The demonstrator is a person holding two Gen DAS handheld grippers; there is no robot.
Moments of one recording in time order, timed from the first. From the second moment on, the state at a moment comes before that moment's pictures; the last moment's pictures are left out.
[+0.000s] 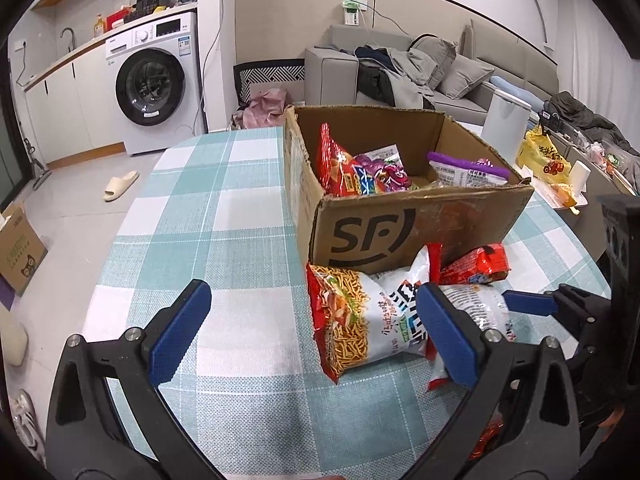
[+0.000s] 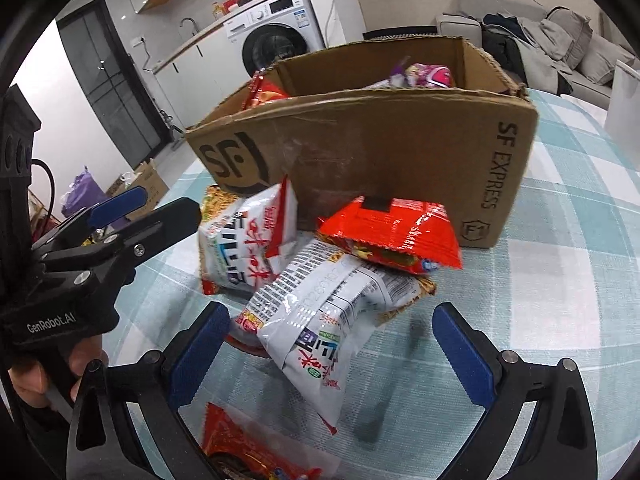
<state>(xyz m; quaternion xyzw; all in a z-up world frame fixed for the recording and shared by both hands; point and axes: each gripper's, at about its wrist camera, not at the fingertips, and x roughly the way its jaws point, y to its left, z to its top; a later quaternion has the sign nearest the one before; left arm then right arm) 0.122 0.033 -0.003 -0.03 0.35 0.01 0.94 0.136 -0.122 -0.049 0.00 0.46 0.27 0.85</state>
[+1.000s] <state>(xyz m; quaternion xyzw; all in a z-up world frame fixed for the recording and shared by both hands) 0.155 0.025 -0.054 -0.07 0.41 -0.04 0.91 0.145 -0.137 -0.053 0.02 0.47 0.28 0.84</state>
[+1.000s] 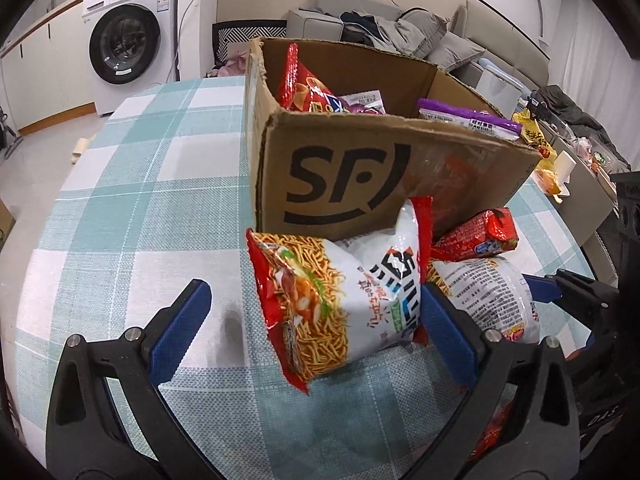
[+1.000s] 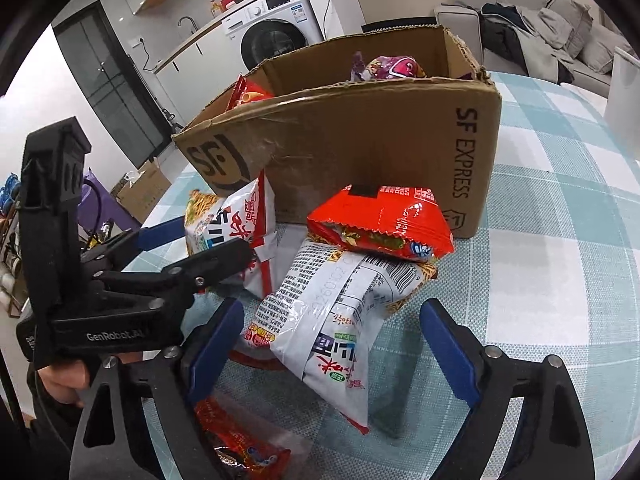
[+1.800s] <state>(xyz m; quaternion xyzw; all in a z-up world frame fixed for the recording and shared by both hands) 0.137 0.021 -0.043 -0.09 0.40 -0.11 0.91 0.135 -0.145 -0.048 0.01 0.46 0.32 0.83</state>
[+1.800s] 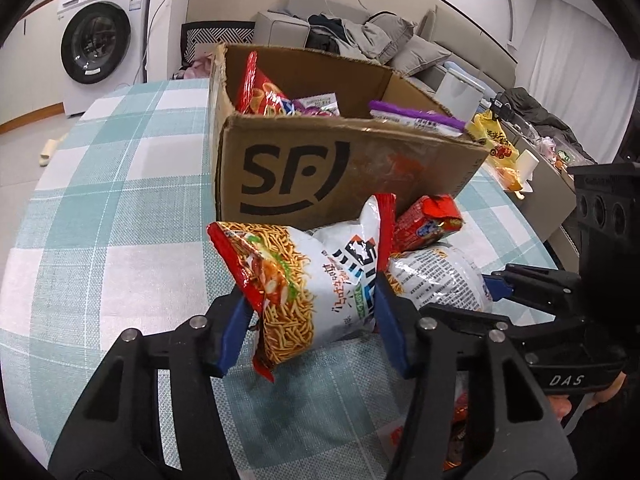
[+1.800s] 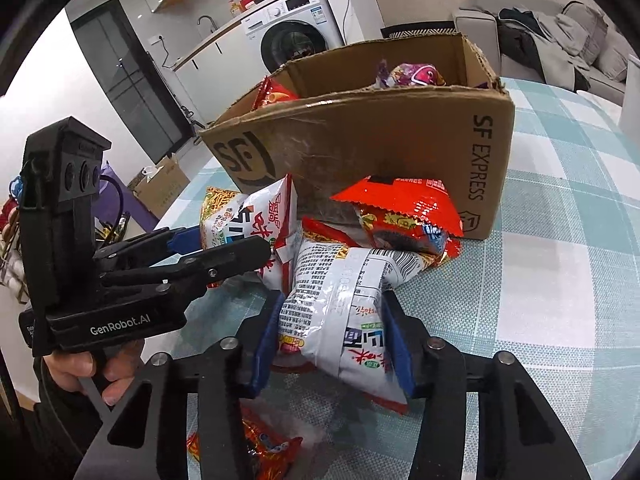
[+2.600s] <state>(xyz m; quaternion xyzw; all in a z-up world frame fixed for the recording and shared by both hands) 0.102 0.033 0.015 -0.09 0.34 -0.11 0.93 0.116 -0.185 -0.010 0.08 0.40 0.37 0.83</state>
